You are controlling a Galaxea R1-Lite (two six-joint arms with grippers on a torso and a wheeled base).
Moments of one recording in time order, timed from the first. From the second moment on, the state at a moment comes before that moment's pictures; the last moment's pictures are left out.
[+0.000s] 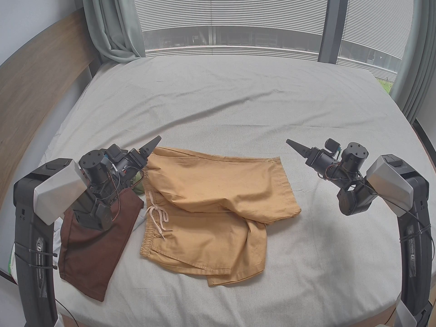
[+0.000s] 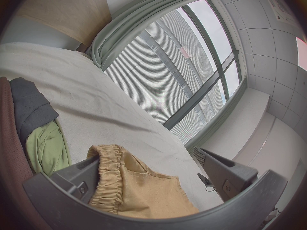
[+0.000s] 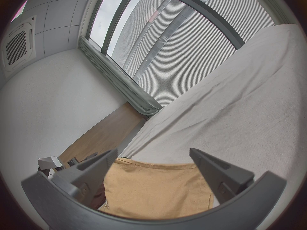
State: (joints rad) left arm -0.09 2.49 -1.17 -1.50 -0.39 -0.74; right arm 0.09 2.58 -1.38 -1.38 0.63 0.68
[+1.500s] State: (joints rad) left arm -0.06 2.15 -0.54 -1.53 -0.60 -0.55; right arm 0.26 2.44 -0.57 -1.54 0.63 0.43
